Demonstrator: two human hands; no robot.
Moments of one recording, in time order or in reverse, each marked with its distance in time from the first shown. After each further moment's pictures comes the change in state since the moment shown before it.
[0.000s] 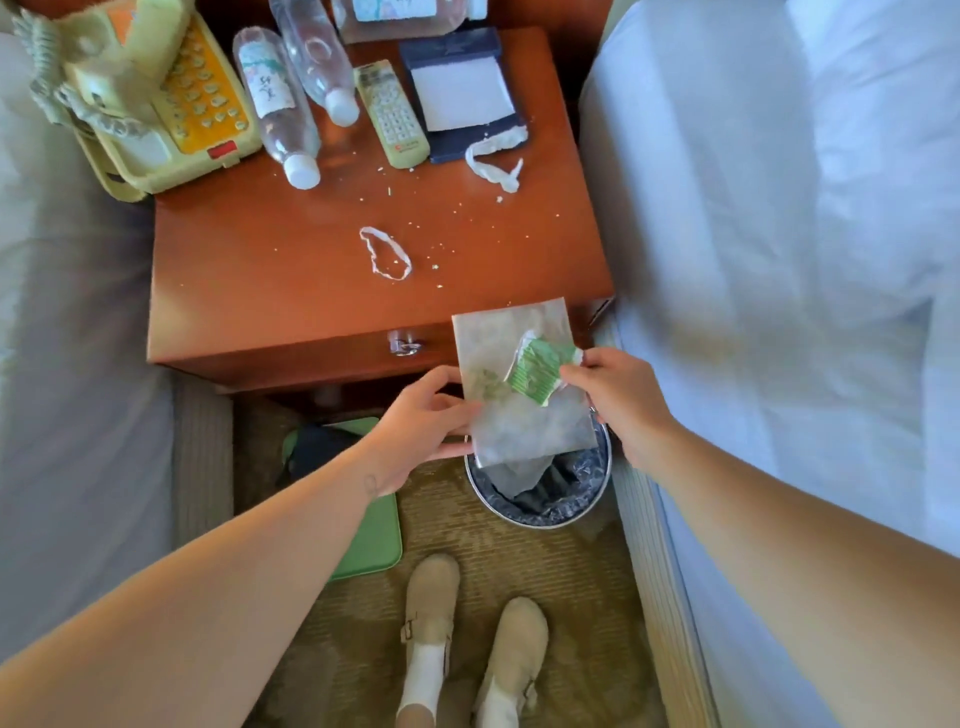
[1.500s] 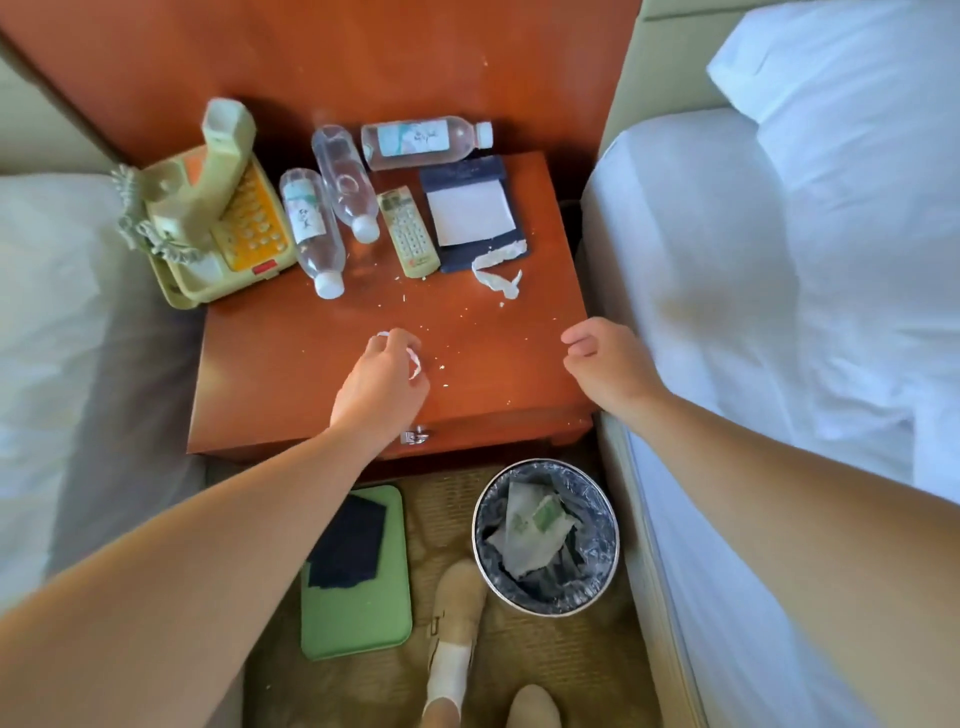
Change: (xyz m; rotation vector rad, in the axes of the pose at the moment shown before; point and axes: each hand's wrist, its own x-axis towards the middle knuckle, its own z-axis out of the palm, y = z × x) left_hand 0.027 0.110 -0.035 0.962 0.539 0.310; right_hand 0.054 -0.102 -0.026 -0.348 0.000 -0.276
